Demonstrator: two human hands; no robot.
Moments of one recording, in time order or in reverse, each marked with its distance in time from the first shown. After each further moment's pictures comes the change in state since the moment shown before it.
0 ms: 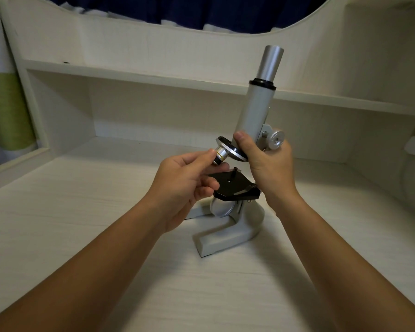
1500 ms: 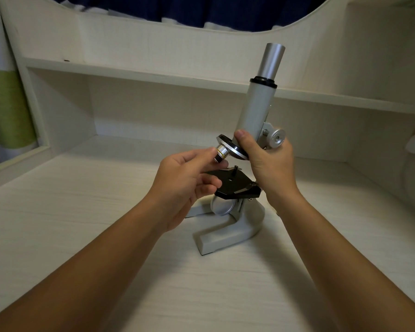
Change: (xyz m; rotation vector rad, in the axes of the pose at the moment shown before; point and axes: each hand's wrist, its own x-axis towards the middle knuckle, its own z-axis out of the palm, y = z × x) left_hand 0.000 0.000 0.001 -0.009 0.020 0.008; right_hand -0.002 -0.003 -0.001 -0.017 -0.006 0.012
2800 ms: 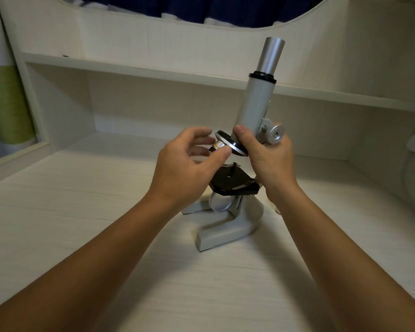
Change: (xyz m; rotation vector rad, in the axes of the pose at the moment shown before) left_hand 0.007 -0.007 0.003 0.577 0.127 0.498; right_hand 0.003 0.001 -0.001 -0.023 -0.018 0.030
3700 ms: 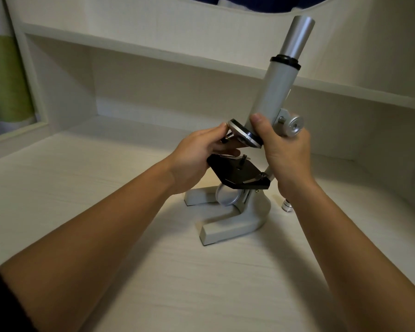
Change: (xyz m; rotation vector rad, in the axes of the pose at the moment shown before) left_hand 0.031 -0.018 0.005 -0.494 -0.390 -0.406; right_hand 0.004 0.001 -0.001 0.003 0.001 -0.012
